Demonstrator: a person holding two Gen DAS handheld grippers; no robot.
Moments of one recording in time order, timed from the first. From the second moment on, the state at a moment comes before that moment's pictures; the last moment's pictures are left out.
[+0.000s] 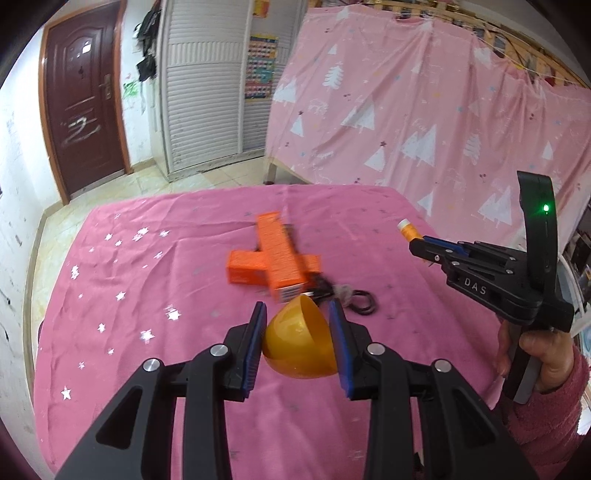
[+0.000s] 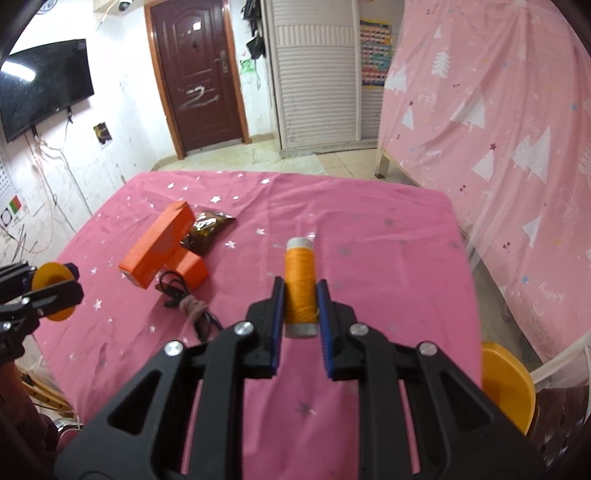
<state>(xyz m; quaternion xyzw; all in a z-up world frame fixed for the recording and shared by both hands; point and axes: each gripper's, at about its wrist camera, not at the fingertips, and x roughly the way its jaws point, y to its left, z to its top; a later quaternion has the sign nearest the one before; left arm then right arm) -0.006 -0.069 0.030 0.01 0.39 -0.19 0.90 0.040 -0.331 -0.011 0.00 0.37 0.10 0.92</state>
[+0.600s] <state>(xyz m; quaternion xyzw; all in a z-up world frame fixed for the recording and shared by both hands) -0.025 -0.196 0.033 0.09 0.39 -0.30 0.86 -0.013 -0.448 -0.022 0.06 0.36 0.01 0.93</state>
